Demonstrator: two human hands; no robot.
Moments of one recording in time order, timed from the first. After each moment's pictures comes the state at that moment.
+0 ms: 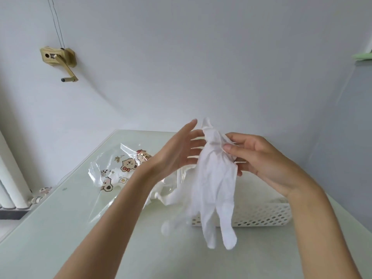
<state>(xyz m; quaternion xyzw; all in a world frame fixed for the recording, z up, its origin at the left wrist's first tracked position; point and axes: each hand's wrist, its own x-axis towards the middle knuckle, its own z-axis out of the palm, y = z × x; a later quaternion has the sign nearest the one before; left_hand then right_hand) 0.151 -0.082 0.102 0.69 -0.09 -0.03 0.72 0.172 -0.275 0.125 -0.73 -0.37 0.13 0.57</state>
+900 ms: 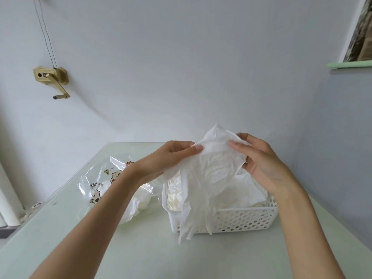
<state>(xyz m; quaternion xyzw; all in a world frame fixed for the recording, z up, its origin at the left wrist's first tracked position) 0.146 -0.099 0.125 0.81 -0.11 0.00 0.57 0.203 -0.315 0.123 -0.64 -0.23 0.10 0.73</state>
